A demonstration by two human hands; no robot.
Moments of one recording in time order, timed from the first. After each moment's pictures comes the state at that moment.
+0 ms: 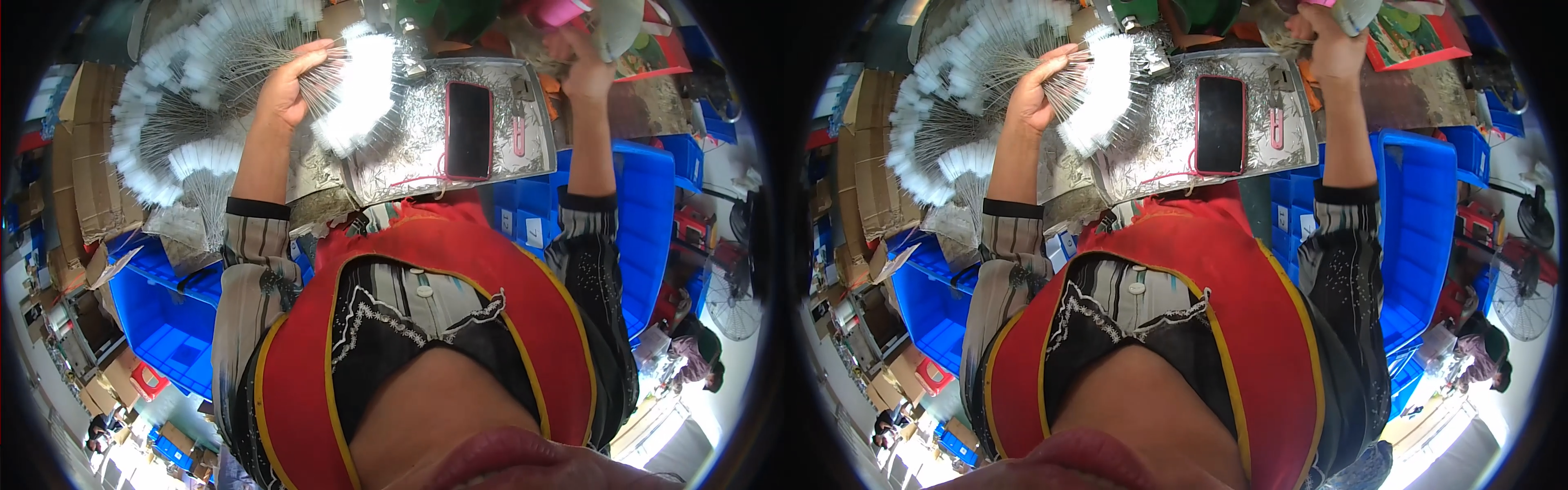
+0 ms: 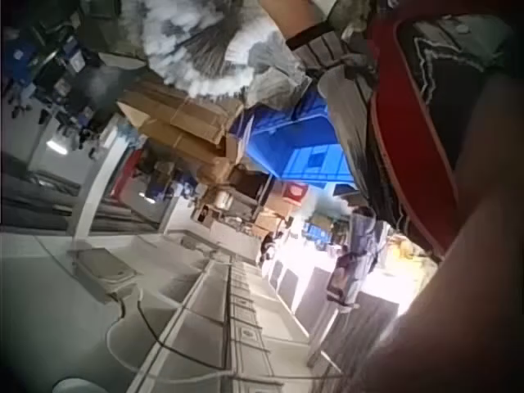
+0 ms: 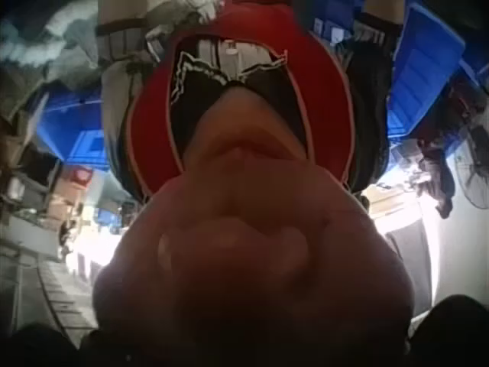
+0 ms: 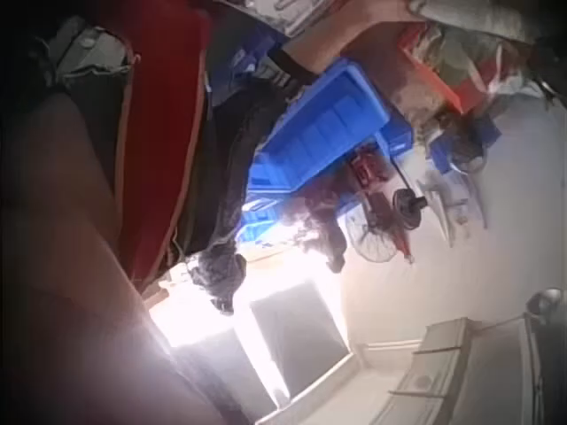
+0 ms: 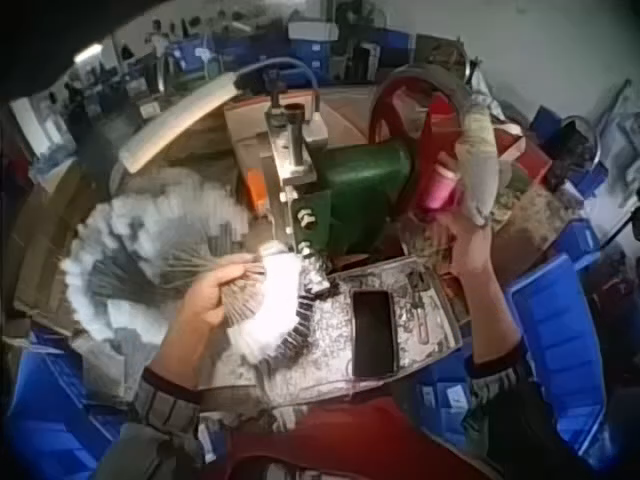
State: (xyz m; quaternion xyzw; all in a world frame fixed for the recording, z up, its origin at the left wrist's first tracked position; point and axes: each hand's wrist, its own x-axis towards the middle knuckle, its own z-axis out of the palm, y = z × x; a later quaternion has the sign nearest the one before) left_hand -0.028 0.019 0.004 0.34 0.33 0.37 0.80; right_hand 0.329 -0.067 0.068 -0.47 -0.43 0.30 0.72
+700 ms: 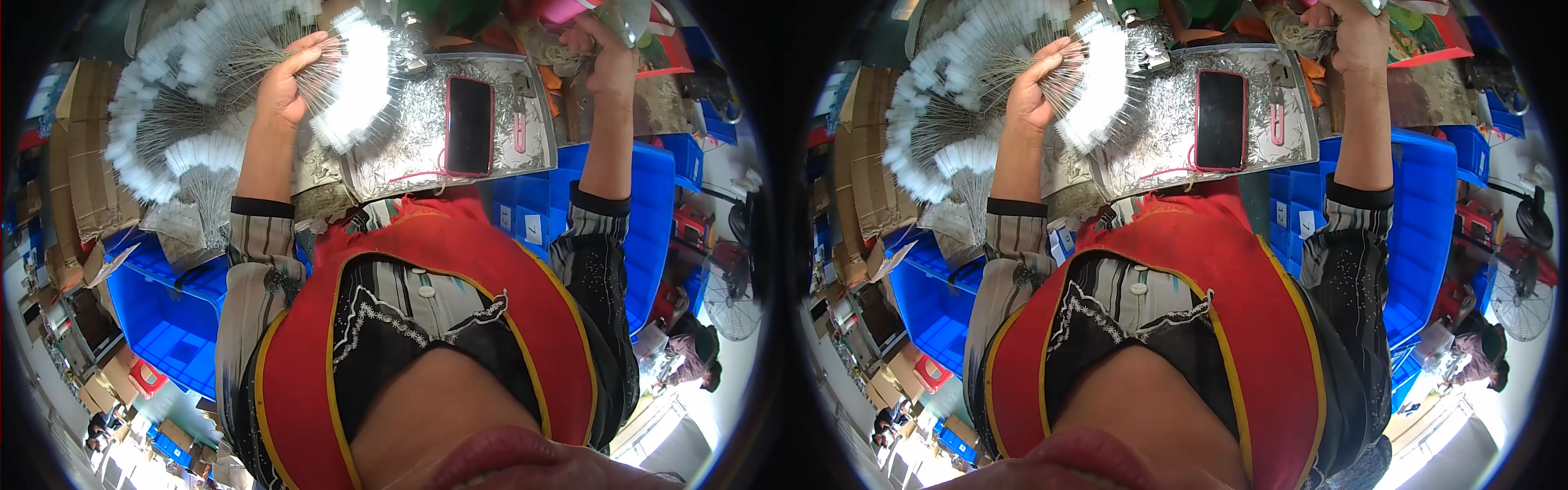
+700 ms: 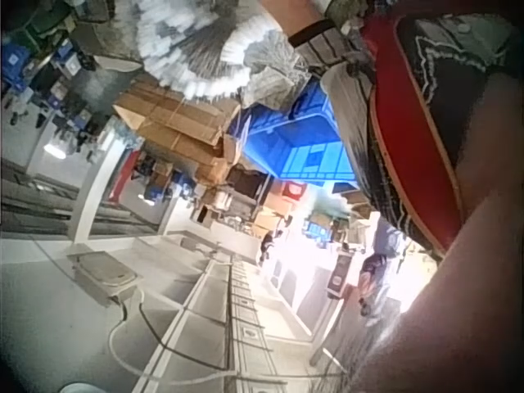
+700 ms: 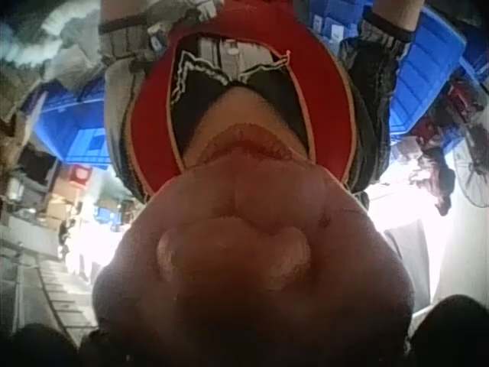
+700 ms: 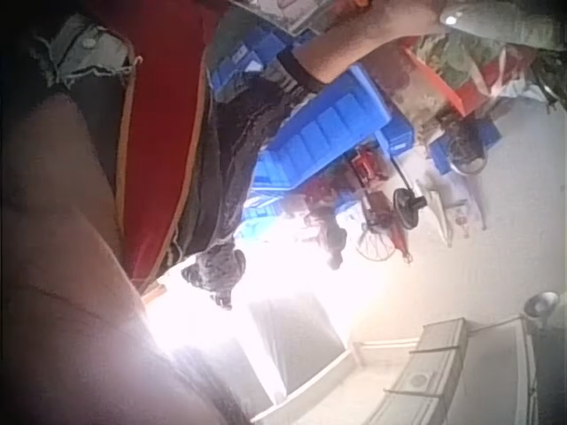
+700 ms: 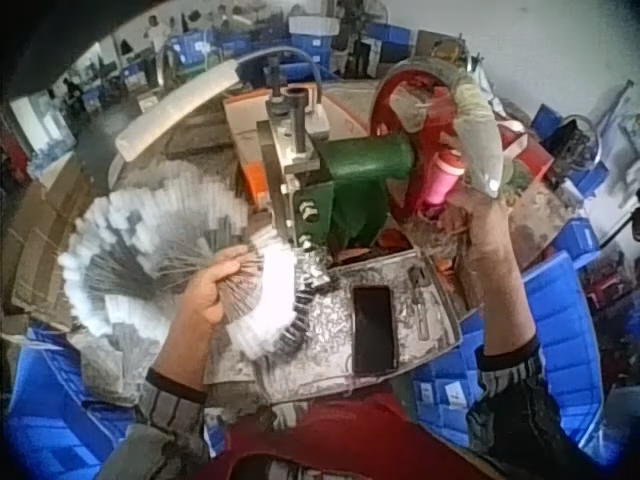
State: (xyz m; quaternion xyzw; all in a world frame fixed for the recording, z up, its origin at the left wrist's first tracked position) left_hand -0.027 0.015 -0.003 0.31 0.30 0.43 0.79; right_hand 0.321 -0.074 0.118 -0.60 -0.43 0.26 0.62
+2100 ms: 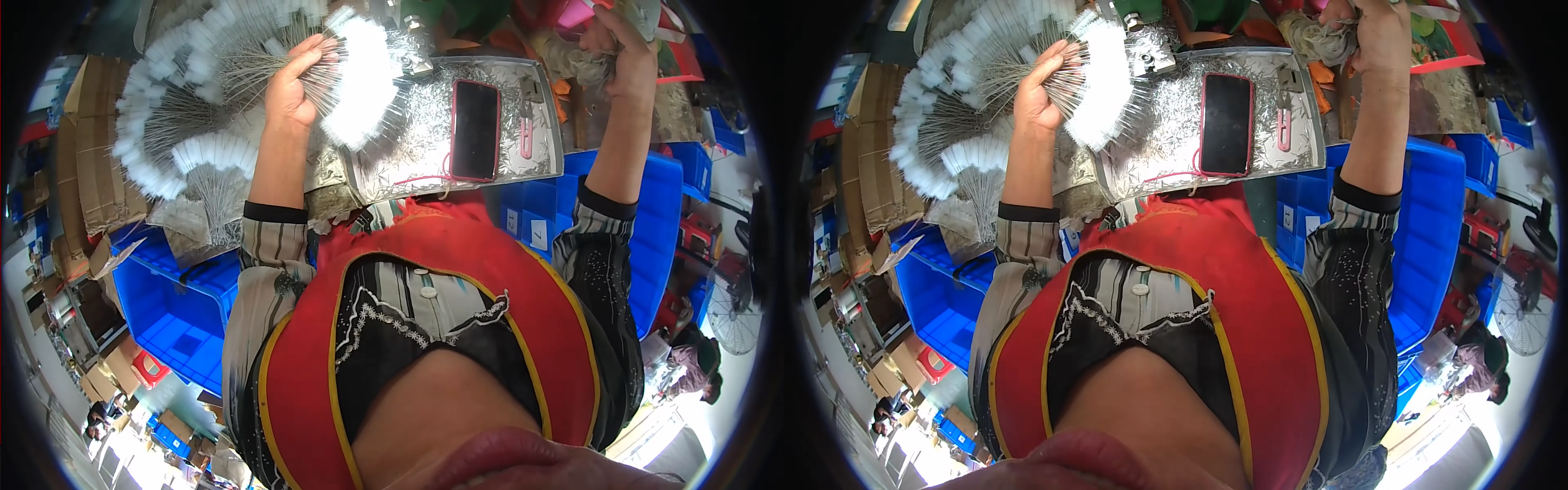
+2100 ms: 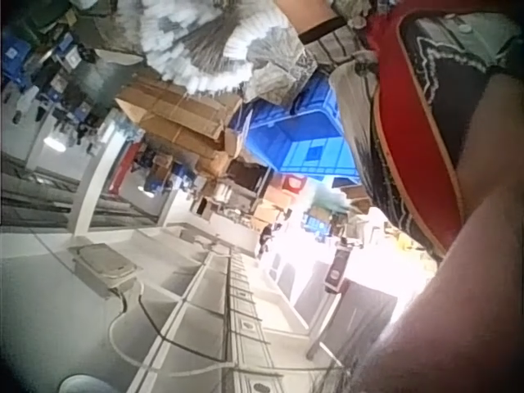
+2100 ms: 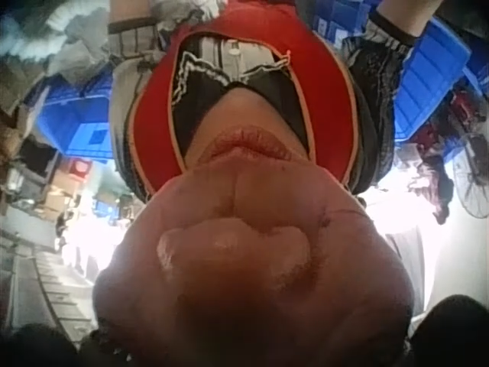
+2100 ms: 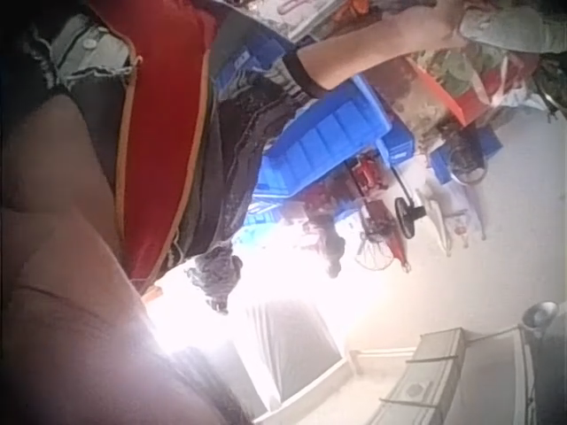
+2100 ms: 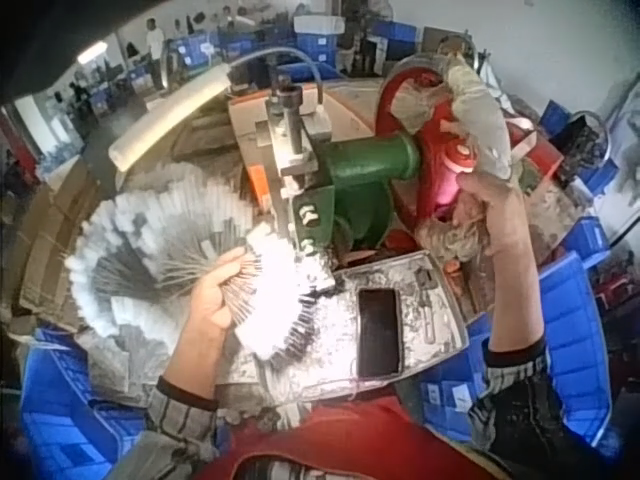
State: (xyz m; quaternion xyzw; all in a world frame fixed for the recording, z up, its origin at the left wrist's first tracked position) left_hand -0.016 0.009 0.002 0.24 0.33 0.50 0.76; right_hand 0.422 -0.050 0.076 -0.41 -0.34 0.46 0.71
